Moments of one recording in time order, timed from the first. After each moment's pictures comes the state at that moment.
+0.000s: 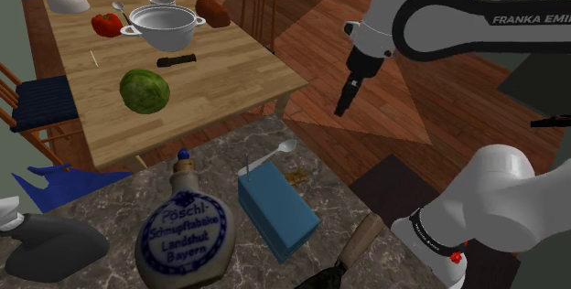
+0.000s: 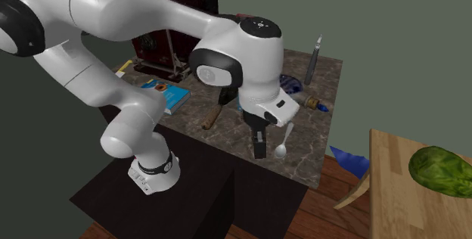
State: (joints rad) arm 0.29 -0.60 -0.06 -2.51 0.04 1.96 -0.27
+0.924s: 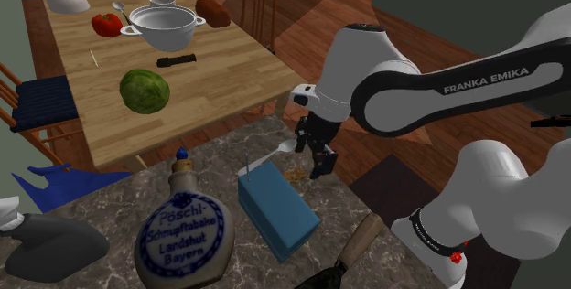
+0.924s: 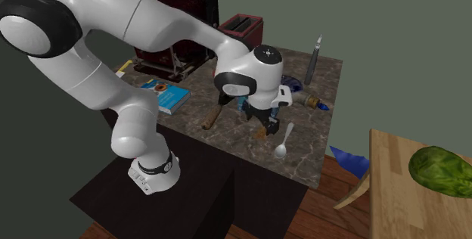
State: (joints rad) arm 0.64 -0.43 -0.07 -2.65 0.24 2.25 -0.84
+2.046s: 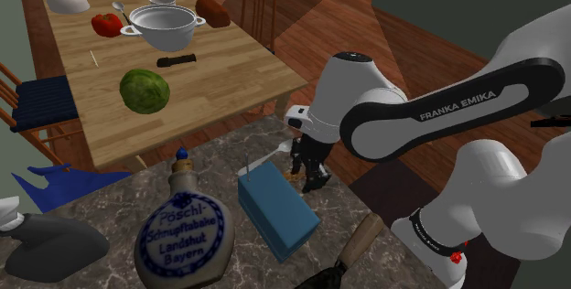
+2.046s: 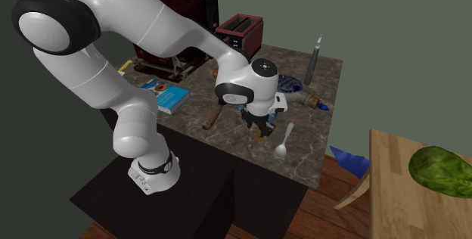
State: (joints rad) arm 0.69 -0.34 -0.07 -2.71 0.29 2.39 -0.92
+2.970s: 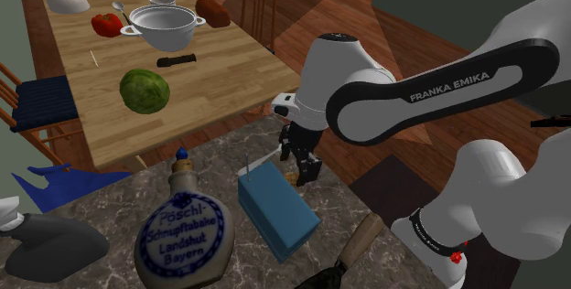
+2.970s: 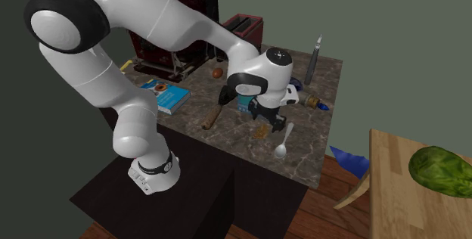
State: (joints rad) arm 0.69 -0.29 -0.06 -2.57 0.26 2.29 -0.91
